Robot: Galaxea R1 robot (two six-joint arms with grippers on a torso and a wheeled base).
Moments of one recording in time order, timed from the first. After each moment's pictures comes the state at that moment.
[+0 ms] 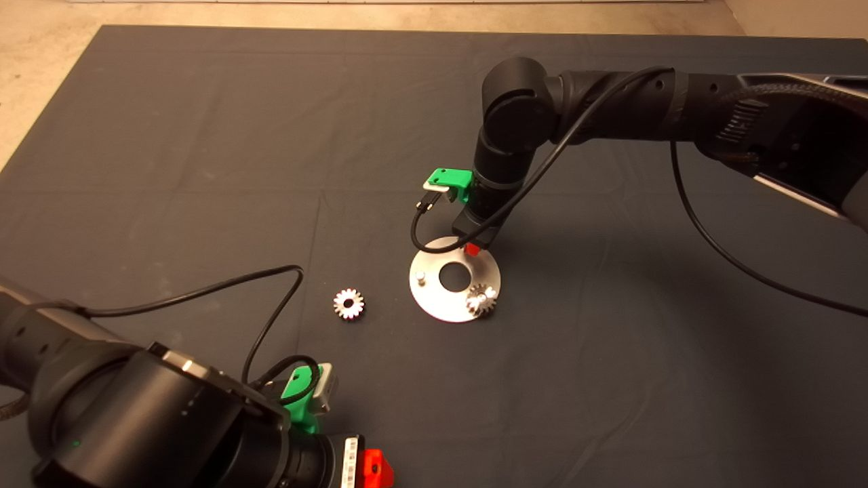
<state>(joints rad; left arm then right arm) -0.10 2.40 -0.35 0.50 1.53 -2.05 0.39 2.92 -1.46 -0.19 -1.52 0.50</state>
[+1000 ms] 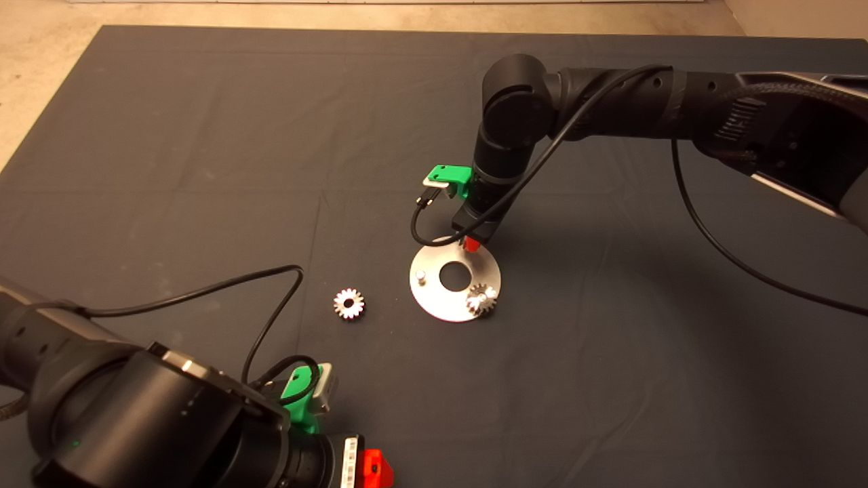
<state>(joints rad) -0.10 2.40 -0.35 0.50 1.53 -2.05 0.39 2.92 -1.51 -0.19 -1.52 0.46</state>
